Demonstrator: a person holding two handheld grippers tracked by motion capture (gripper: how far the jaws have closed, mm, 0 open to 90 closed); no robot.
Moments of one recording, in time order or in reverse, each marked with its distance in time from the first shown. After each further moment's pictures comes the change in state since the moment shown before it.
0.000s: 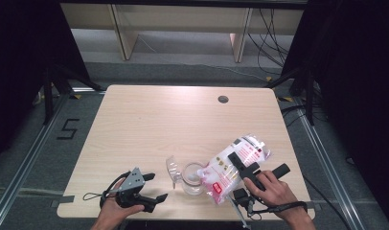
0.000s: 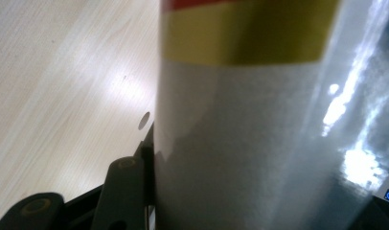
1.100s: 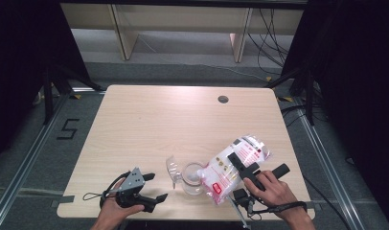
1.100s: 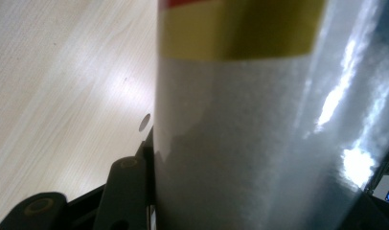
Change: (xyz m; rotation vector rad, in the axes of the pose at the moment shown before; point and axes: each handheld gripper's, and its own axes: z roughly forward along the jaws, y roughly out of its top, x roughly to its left) left arm 0.000 0.000 0.000 -0.001 0.000 -0.002; right arm 0.001 0.000 0.000 -0.008 0.003 0.000
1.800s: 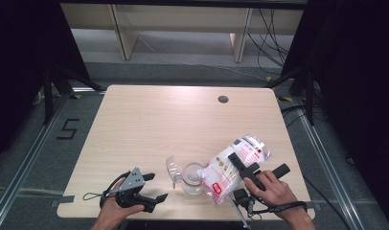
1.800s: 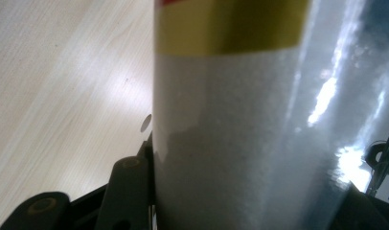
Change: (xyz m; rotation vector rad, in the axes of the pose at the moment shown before) left arm -0.006 -0.001 0.005 -0.055 0.023 -0.090; right arm -0.001 -0.001 0.000 -0.010 0.000 0.000
